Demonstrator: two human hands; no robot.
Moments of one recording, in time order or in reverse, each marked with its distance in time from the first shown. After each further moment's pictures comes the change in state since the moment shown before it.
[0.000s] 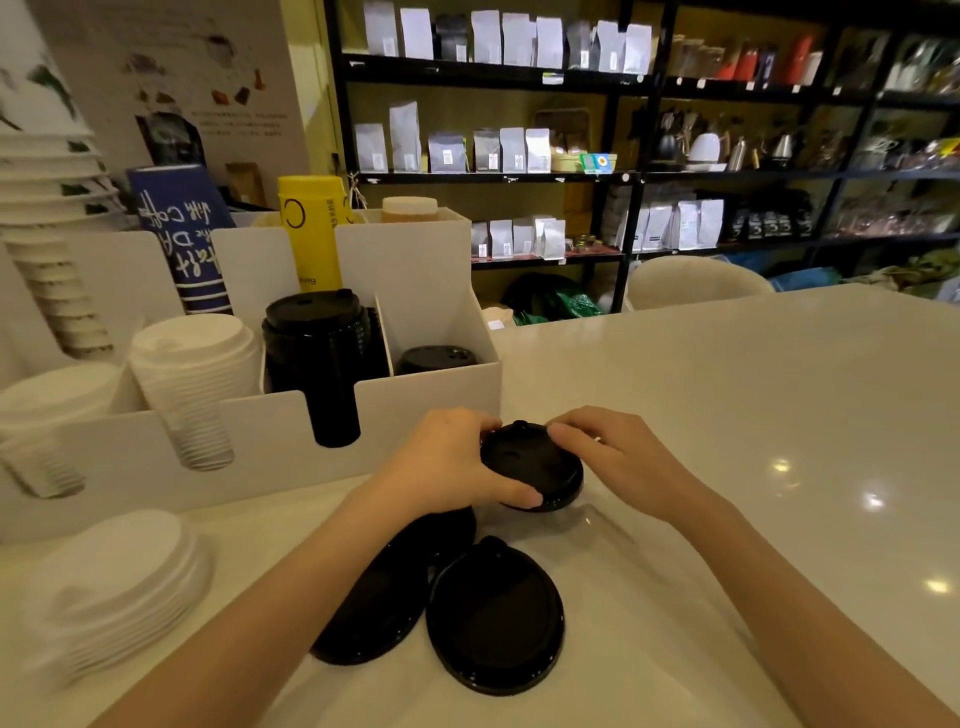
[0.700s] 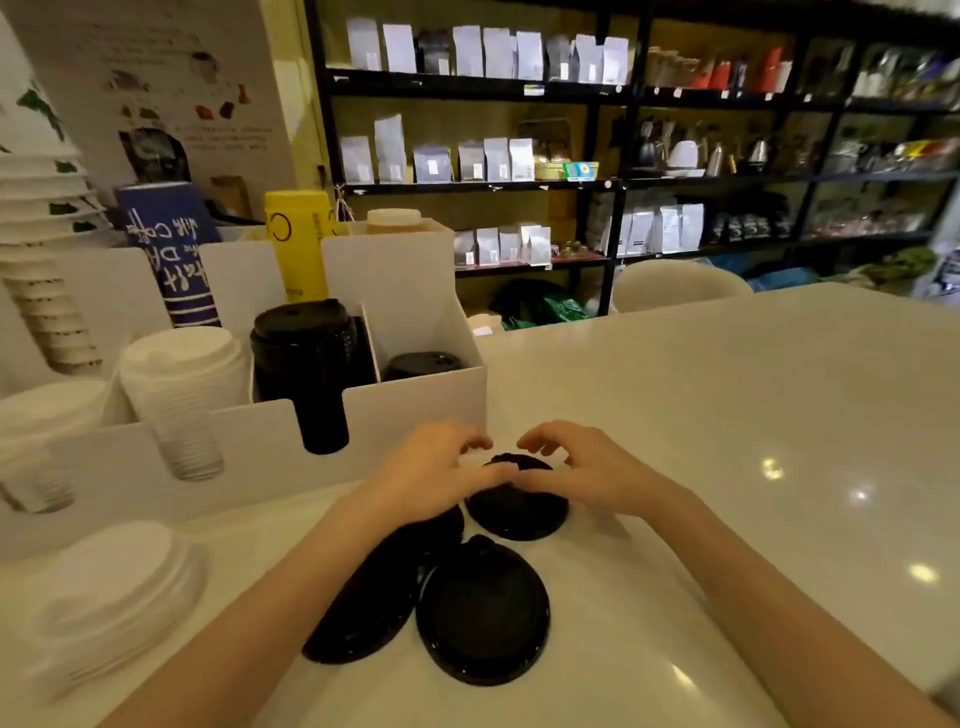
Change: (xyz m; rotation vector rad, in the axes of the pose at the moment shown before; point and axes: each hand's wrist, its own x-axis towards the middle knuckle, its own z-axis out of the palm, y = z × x) left_hand 0.003 -0.013 0.011 0.063 0.036 0.039; right_hand 0.005 0.008 0.009 -0.157 -0.183 0.078
